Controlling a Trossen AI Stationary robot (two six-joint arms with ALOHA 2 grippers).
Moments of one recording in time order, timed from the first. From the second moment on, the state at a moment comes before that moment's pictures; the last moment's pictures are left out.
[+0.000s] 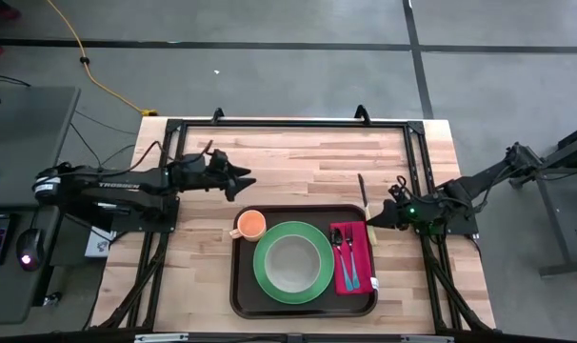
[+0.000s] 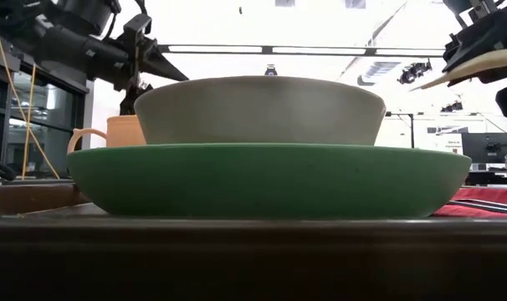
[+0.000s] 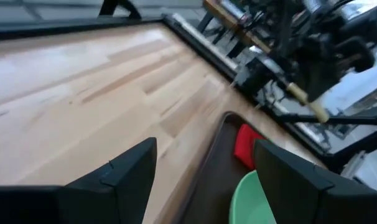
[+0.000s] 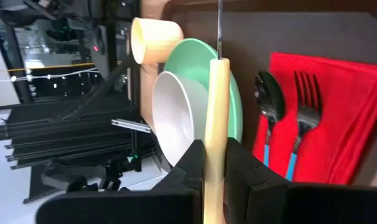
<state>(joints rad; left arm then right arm) 0.22 0.91 0.34 0.31 -0.02 -0.59 0.45 0.53 0.38 -0.36 0.27 1.72</state>
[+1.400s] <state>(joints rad) 0.17 0.54 0.24 0.17 -0.01 -0.63 0.54 0.90 0.38 -0.08 0.19 1.88</state>
